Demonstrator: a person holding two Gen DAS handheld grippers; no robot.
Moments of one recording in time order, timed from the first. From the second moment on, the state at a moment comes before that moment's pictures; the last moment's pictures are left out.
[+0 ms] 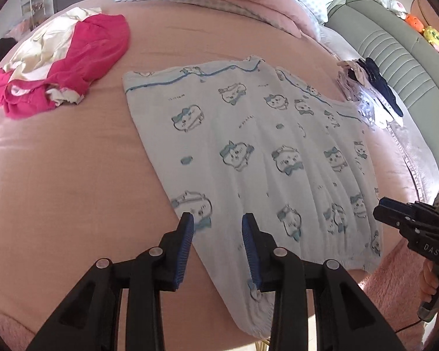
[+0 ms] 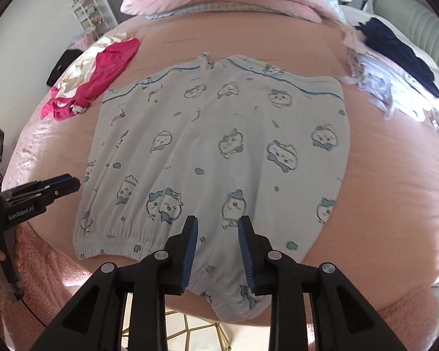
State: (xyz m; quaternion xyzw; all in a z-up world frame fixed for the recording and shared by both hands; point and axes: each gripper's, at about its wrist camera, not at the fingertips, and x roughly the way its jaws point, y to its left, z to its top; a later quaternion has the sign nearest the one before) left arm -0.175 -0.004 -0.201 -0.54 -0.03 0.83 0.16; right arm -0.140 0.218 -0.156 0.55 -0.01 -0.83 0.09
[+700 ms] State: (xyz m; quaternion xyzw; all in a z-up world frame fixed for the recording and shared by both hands) left arm -0.352 -0.075 -0.240 -0.53 -0.11 0.83 0.09; right arm -0.410 0.175 -0.193 0.55 -0.02 -0.83 0.09
